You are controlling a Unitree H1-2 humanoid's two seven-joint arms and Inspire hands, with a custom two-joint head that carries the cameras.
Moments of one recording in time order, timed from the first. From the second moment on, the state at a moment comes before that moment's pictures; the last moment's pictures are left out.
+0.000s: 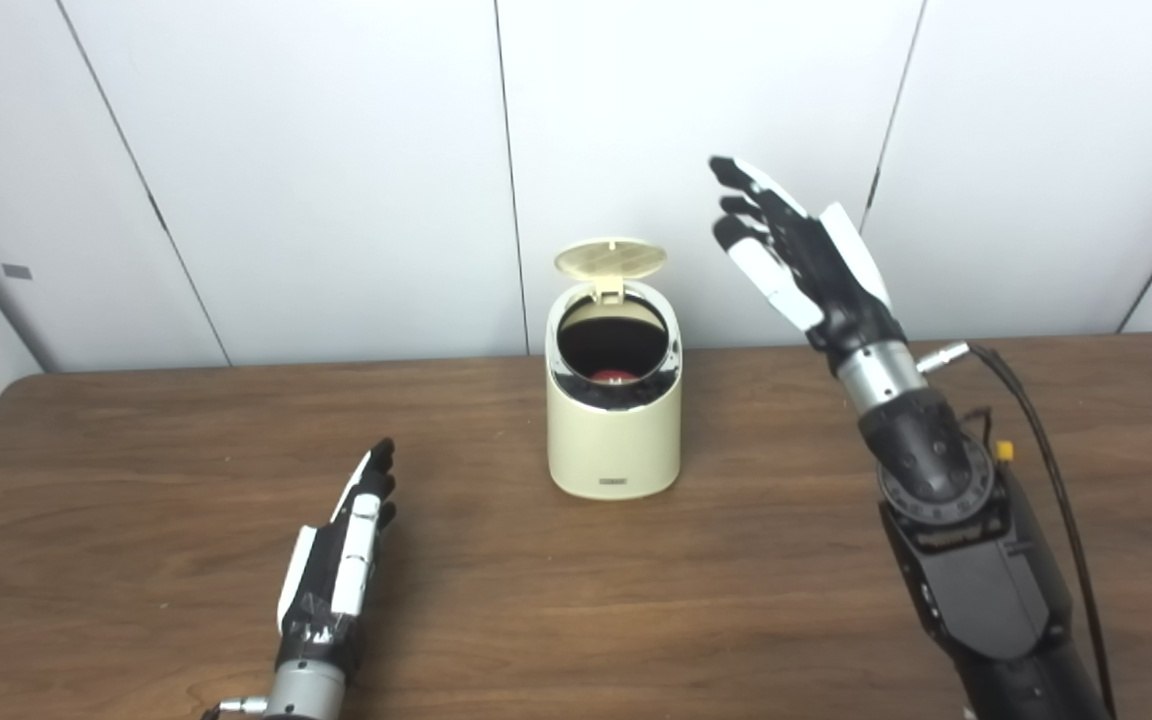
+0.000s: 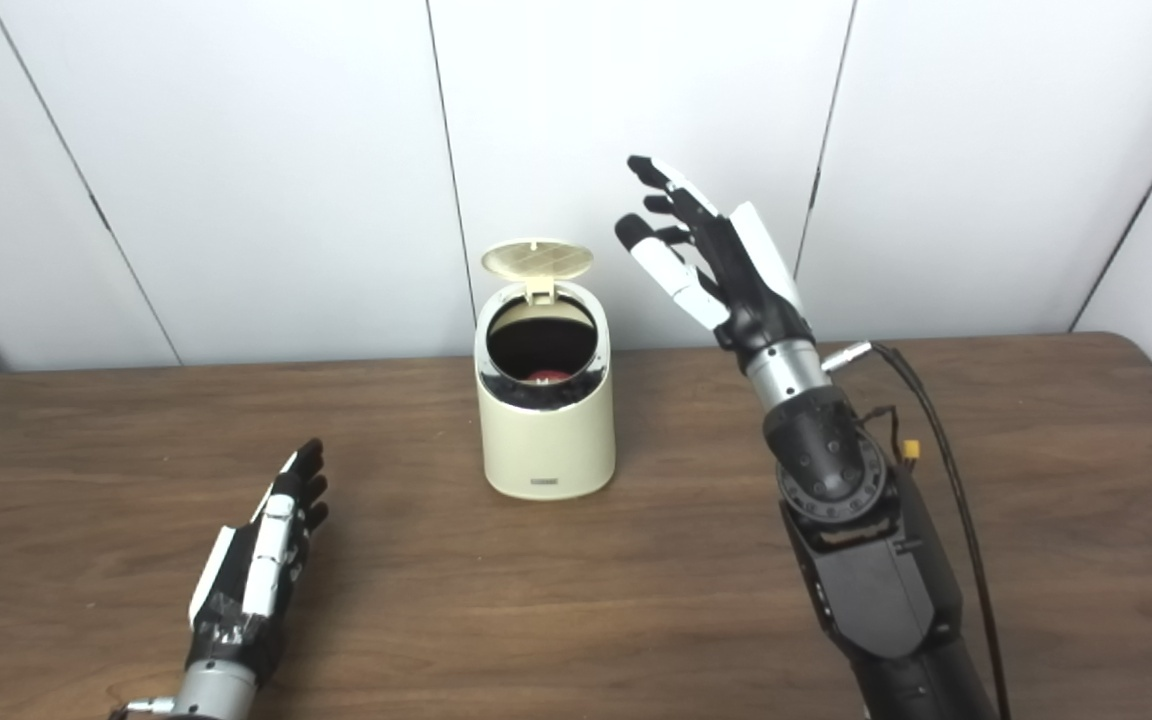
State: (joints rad) left arm -0.01 0.05 0.05 -0.16 -0.06 0.14 -0.01; right arm -0.63 -0.22 0.13 -0.02 -0.38 0.19 0.08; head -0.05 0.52
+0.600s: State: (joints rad) left arm -0.01 0.02 0.06 -0.15 -0.09 0.12 -0.02; right arm -0.77 -0.27 0.32 0.11 -0.57 0.21 0.21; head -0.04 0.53
